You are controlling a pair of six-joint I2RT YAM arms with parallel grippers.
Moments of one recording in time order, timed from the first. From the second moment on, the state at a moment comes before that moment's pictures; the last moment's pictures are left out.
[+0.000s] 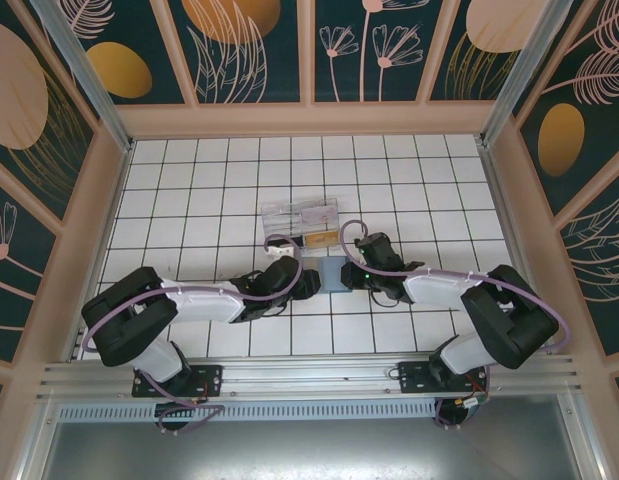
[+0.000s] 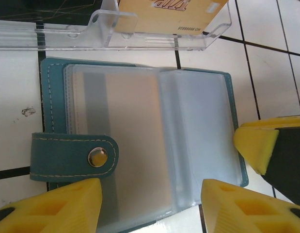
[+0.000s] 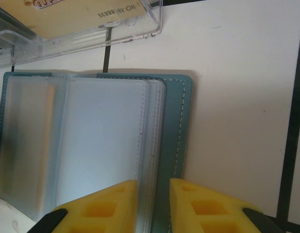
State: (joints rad) left arm -0.97 1.57 0.61 0.20 -0.17 -0.96; right arm 0.65 1.44 0.52 0.02 -0.12 0.60
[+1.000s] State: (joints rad) left arm -0.97 1.58 0.62 0.14 -0.21 -0.98; right arm 0.65 1.45 0.52 0.02 -0.13 0.60
